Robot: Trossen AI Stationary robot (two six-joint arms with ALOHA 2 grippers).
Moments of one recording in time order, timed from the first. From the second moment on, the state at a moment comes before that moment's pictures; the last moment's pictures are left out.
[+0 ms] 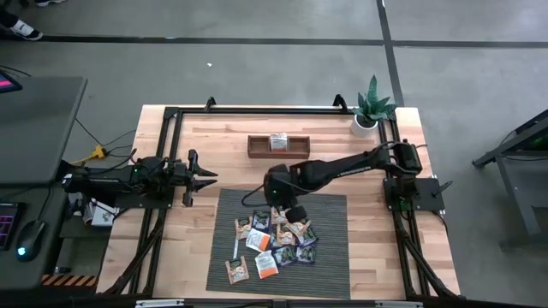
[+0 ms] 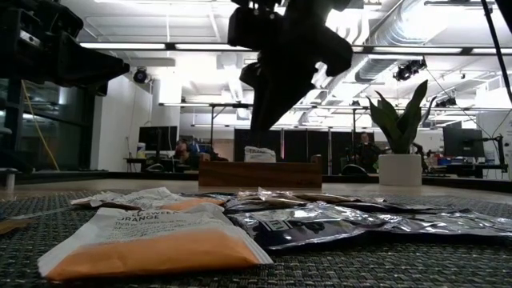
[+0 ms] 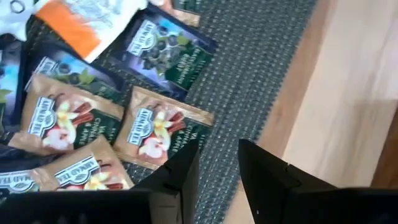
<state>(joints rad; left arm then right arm) -0.03 0.01 0.02 0.01 -0.04 0.02 0.10 1.96 1.55 -0.71 0.00 -0.30</state>
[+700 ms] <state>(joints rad) -0.03 0.01 0.02 0.01 -0.04 0.02 0.20 2.14 1.80 -0.86 -0.32 -0.31</state>
